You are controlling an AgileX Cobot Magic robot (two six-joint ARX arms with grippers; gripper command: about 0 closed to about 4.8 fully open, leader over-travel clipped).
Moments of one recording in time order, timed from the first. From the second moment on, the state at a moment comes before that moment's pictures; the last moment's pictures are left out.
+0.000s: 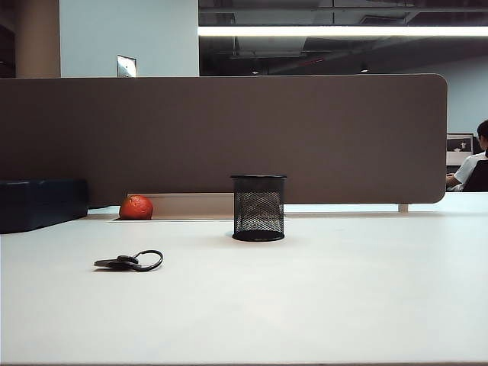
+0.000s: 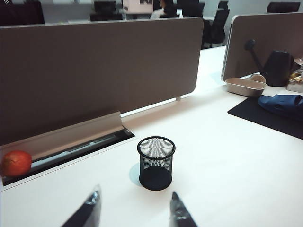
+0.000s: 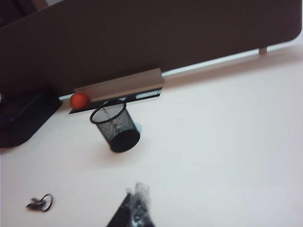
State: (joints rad) left arm 0.03 0.50 0.68 -0.18 0.67 0.05; right arm 0.03 0.02 0.46 -0.54 -0.26 0.33
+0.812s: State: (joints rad) left arm -0.11 0.94 0.92 -0.32 0.82 0.29; right arm 0.03 0.25 0.64 -0.79 -0.60 0.45
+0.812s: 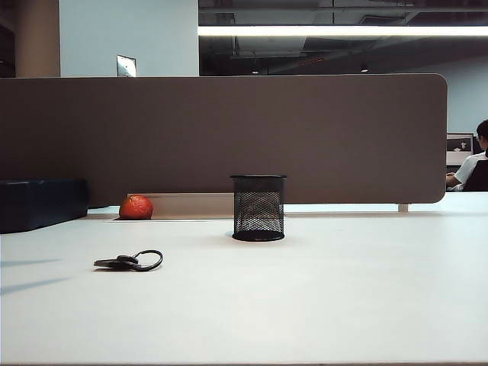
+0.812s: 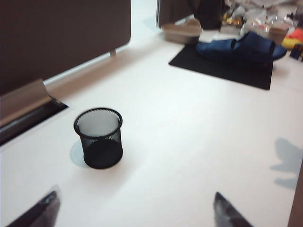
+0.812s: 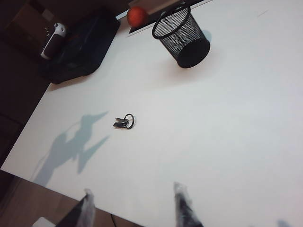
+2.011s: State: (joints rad) left arm -0.33 1.41 0.98 -0.46 0.37 0.77; right arm 0.03 0.26 0.64 -0.80 -0.65 0.45
